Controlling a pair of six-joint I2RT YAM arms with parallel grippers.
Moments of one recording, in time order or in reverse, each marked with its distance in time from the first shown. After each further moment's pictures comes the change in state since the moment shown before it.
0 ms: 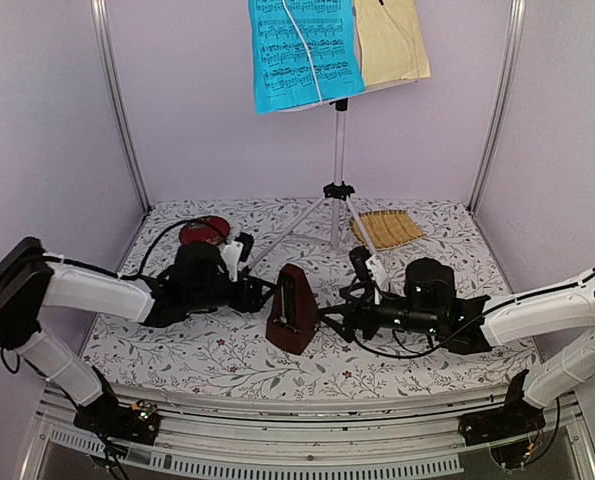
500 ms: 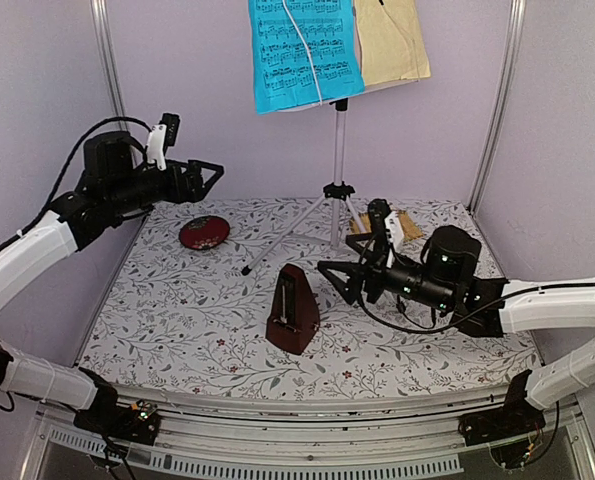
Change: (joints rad) left arm 0.300 -0.355 0.518 -0.546 0.167 0.127; right arm -0.023 -0.164 0.089 0.019 0.075 -0.113
